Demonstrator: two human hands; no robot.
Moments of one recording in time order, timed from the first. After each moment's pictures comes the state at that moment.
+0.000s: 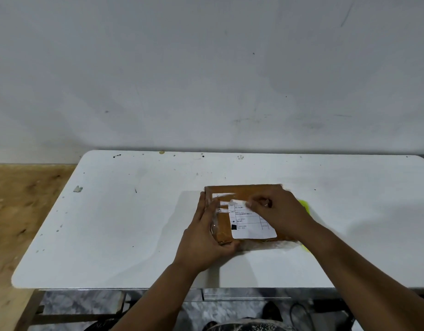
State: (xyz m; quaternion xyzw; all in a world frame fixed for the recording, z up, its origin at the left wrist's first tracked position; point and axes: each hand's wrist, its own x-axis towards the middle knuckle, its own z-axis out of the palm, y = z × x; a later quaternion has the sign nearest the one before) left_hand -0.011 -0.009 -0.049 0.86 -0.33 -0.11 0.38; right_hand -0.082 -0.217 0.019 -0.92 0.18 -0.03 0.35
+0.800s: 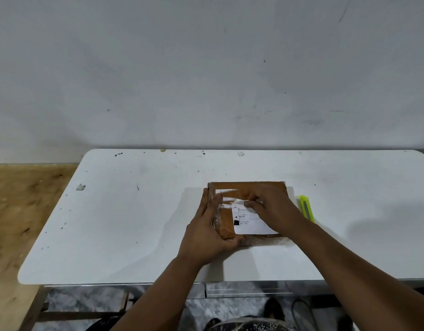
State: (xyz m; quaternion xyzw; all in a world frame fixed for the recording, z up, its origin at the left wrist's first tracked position) left_hand -0.009 -0.009 -0.055 0.85 -0.32 -0.11 0.40; right_hand -0.071 -0.211 -0.006 -0.95 0.12 -0.06 0.29
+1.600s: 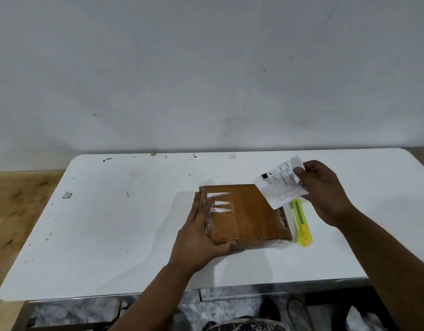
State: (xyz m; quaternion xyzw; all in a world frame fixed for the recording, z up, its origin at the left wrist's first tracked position) left_hand -0.008 -0.007 -0.050 0.85 -0.33 -0.14 0.38; right_hand -0.109 -0.281 0.041 -0.68 0.31 -0.20 0.64
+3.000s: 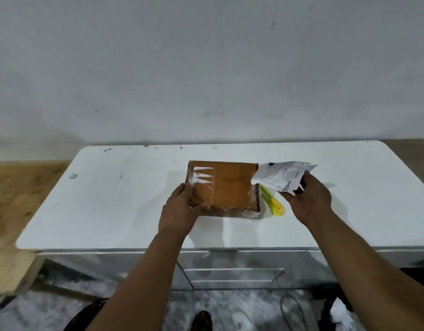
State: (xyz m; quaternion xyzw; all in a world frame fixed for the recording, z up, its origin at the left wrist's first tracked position) left_hand -0.066 -0.043 -0.015 0.93 -0.21 -0.09 0.30; right_hand -0.199 -0.306 0.014 -0.42 0.35 -0.25 0.80
